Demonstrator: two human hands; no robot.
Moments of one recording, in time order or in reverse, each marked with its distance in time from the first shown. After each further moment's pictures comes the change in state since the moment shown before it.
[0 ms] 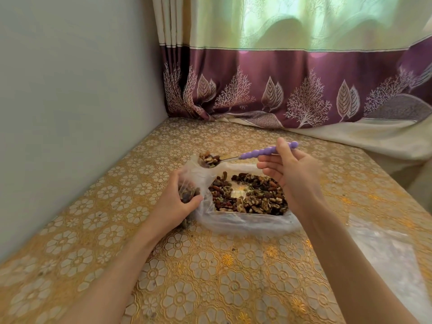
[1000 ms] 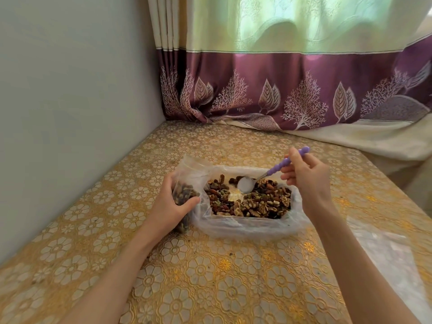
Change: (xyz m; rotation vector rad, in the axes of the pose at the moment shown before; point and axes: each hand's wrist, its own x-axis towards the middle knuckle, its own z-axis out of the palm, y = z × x) left_hand -0.002 0.003 0.000 -0.128 0.047 0.006; right_hand 0.027 0.024 -0.038 -0.230 0.156 -0.092
